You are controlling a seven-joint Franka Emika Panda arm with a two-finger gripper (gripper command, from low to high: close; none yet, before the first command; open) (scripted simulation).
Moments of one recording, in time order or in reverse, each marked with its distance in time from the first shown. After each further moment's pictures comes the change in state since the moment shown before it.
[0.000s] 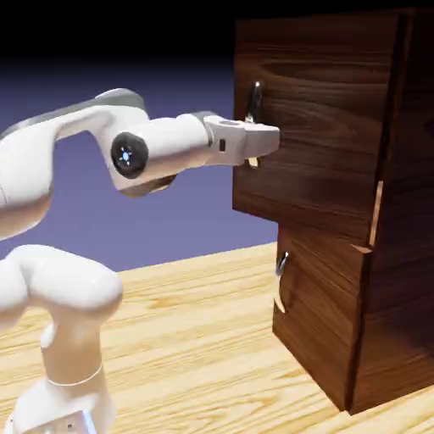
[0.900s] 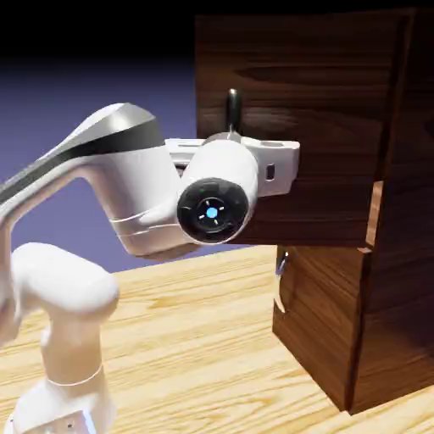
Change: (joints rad) arm -0.012 -0.207 -0.476 0.442 -0.268 -1.175 -0.084
